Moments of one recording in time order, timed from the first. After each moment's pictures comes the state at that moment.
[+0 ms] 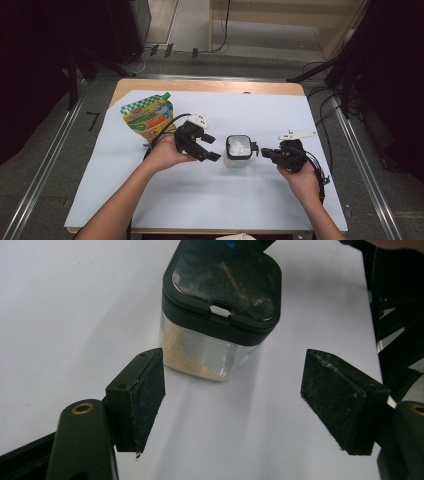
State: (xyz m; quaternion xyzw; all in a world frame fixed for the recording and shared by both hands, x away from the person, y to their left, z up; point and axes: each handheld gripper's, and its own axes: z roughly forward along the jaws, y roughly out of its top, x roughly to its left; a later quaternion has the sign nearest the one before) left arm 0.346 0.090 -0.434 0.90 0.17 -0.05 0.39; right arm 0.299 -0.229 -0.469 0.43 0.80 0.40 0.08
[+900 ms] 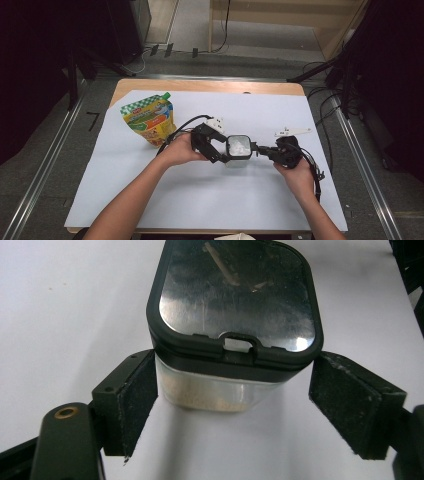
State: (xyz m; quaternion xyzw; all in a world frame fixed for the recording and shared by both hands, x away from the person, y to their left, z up) left arm 0.361 0.052 -0.457 0.92 0.10 -0.03 0.37; right arm 0.315 -0.225 -0.482 0.44 0.80 0.40 0.07
